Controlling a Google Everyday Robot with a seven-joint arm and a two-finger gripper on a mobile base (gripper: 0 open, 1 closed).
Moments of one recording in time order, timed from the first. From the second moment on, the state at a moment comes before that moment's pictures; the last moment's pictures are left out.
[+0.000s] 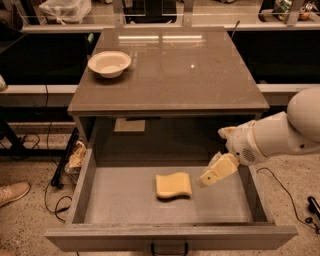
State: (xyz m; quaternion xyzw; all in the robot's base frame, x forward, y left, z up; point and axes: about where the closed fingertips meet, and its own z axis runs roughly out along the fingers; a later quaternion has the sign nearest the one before) arm 0.475 -0.131 0.771 -0.46 0.81 0.21 0.29
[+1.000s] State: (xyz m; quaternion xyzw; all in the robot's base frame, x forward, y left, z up) arm 0.485 -0.078 0.676 -0.55 0.76 0.22 0.28
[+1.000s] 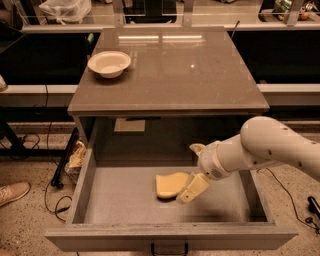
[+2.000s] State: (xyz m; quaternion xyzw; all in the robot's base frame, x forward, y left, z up) arm 0.495 -0.068 0.611 -0.57 0.76 0.19 0.25
